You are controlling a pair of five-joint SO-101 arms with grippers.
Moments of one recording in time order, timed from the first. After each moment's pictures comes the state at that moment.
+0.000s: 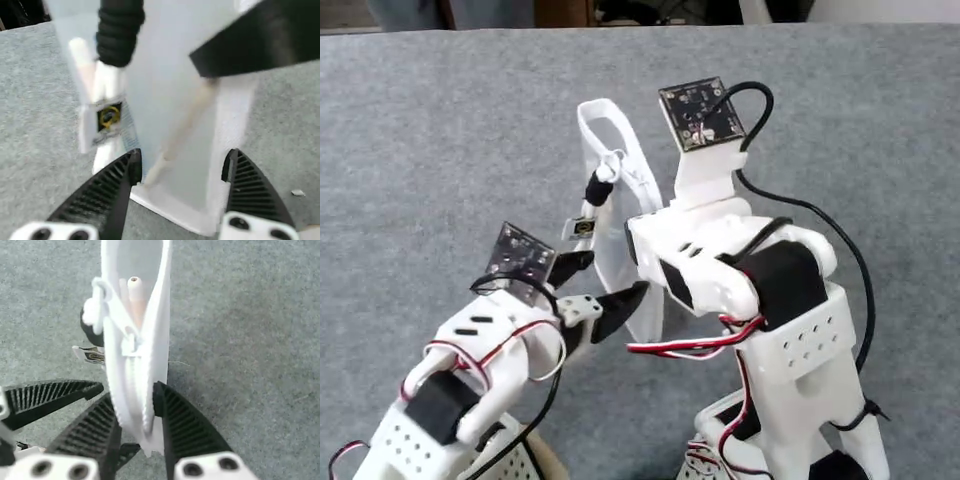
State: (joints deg) left arm 31.2 -87.3 65.5 55.0 6.5; right arm -27.5 -36.4 5.5 92.4 -11.5
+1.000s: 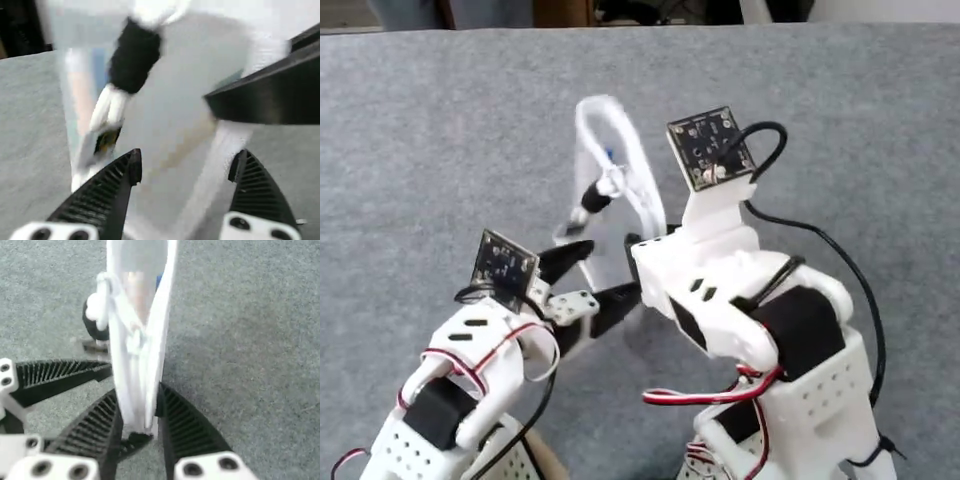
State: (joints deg) left arm 26.6 -88.0 70.6 47.9 6.2; right arm -30.0 -47.9 13.8 89.3 -11.1
